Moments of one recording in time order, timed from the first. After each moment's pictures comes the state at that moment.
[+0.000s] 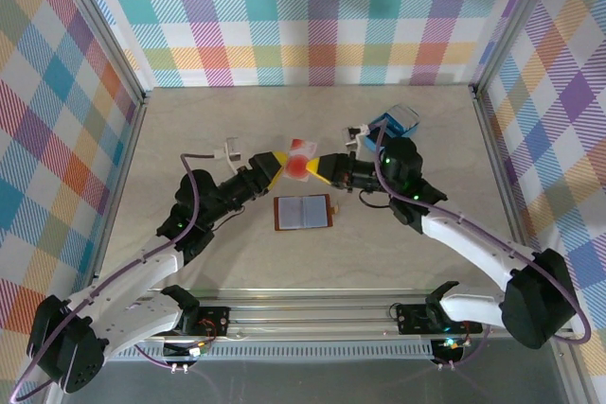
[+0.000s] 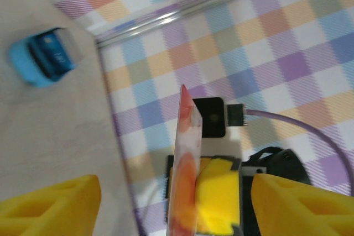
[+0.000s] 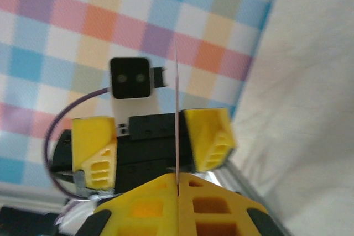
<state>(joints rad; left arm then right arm) -0.55 0.94 0.60 0.35 0.35 -1.22 0.58 1.20 0.82 0.27 -0.71 1.11</state>
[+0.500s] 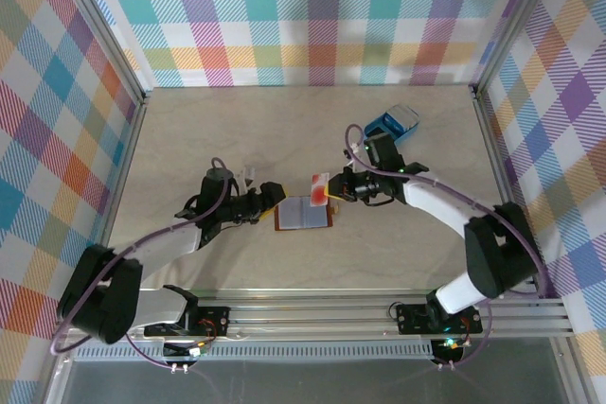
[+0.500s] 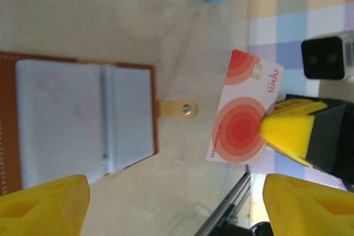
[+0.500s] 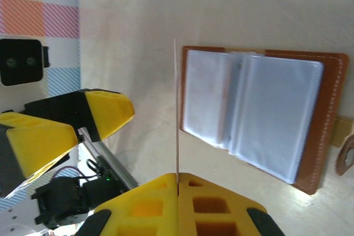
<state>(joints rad) -0.40 1.29 0.51 0.19 0.59 -0.96 0.47 1.54 0.95 -0.31 -0.69 0.62</state>
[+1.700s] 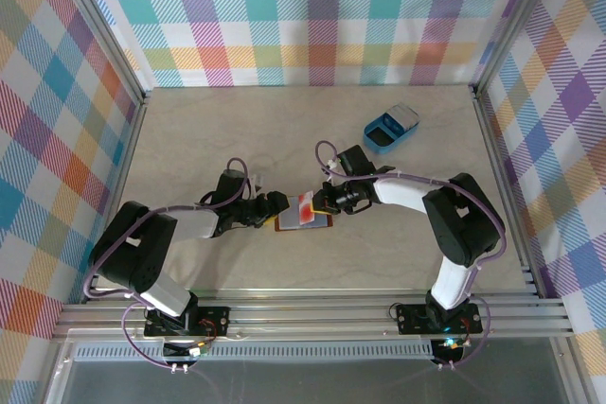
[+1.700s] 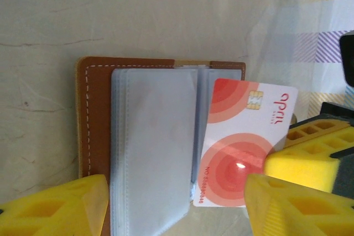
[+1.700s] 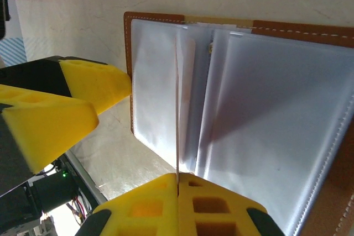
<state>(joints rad) -0.40 1.57 0.56 0.24 0.56 -0.86 0.58 1.77 0.99 -0.24 -0.65 0.58</state>
